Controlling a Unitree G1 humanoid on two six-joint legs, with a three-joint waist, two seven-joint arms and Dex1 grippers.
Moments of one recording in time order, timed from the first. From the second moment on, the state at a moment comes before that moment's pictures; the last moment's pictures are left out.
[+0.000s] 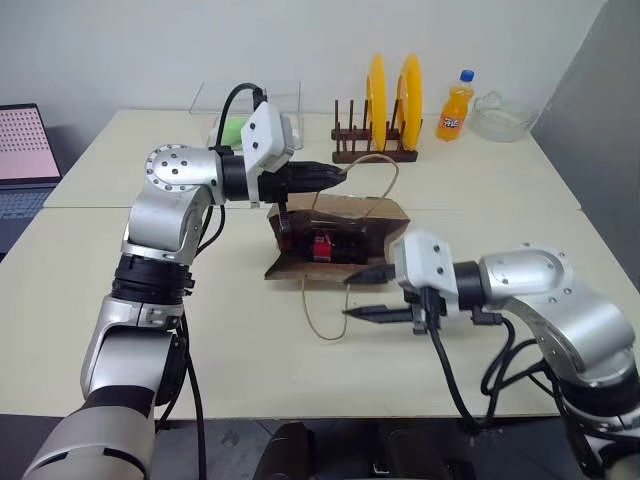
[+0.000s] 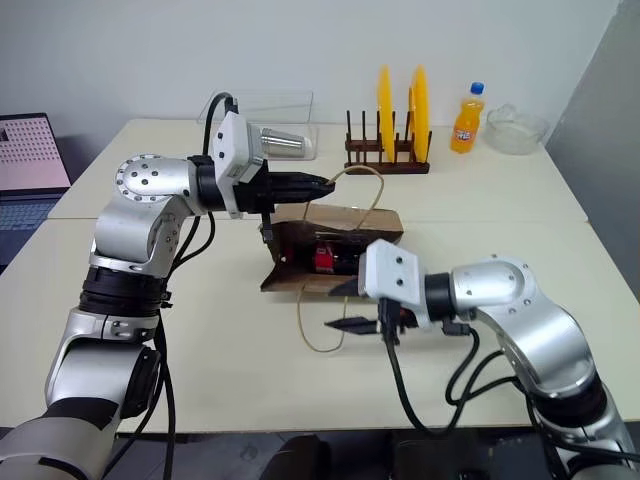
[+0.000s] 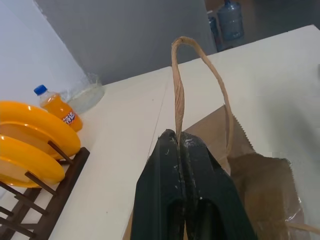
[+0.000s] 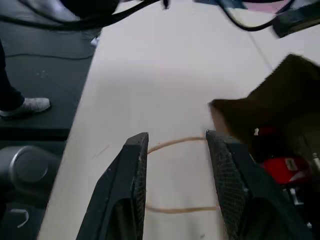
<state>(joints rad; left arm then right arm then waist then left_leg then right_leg) -0.94 0.56 -0.09 0.23 -0.29 0.17 -1.23 -0.63 -0.52 0.23 -0.59 0.31 0.86 0.99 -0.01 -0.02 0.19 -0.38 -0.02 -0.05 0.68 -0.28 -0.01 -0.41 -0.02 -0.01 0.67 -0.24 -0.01</state>
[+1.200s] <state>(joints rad) -0.96 0.55 -0.08 0.29 -0.28 0.13 -1.21 -0.84 -0.29 0.58 -0.11 0.01 0.87 0.60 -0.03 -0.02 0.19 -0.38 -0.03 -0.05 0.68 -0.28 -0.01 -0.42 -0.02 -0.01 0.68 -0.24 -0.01</state>
